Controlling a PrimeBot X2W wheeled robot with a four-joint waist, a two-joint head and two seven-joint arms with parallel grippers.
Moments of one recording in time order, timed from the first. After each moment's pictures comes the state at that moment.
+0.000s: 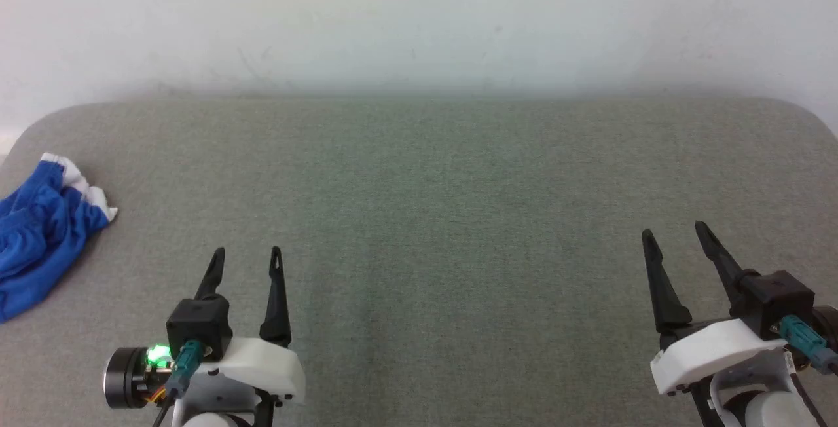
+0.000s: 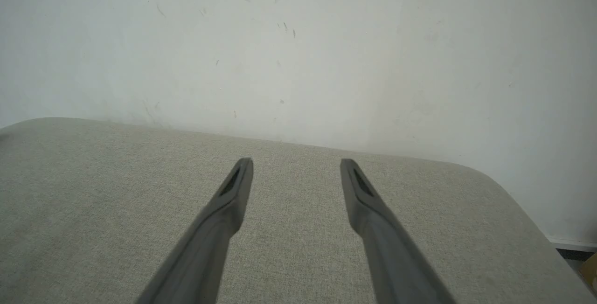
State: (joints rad) left arm 0.01 0.06 -0.03 -0.02 -0.01 0.08 -0.05; right arm 0.00 -0.06 -0.03 -0.02 0.04 0.13 -0.05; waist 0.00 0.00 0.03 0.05
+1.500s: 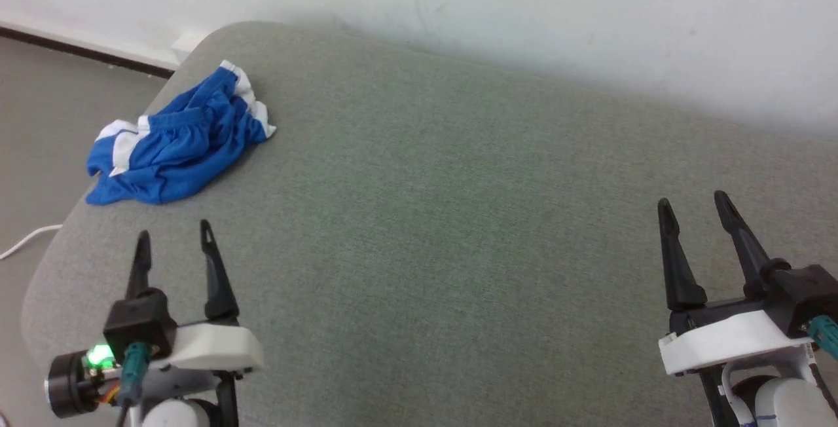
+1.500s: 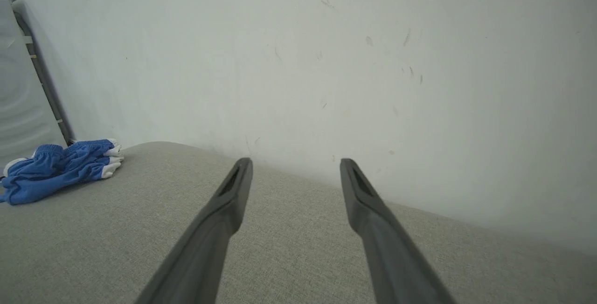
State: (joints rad) left arm -0.01 0.06 0.04 -0.05 -0.02 0.21 -0.14; right arm -0.02 -0.05 -0.04 -0.06 0.07 0.13 -0.14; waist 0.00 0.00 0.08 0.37
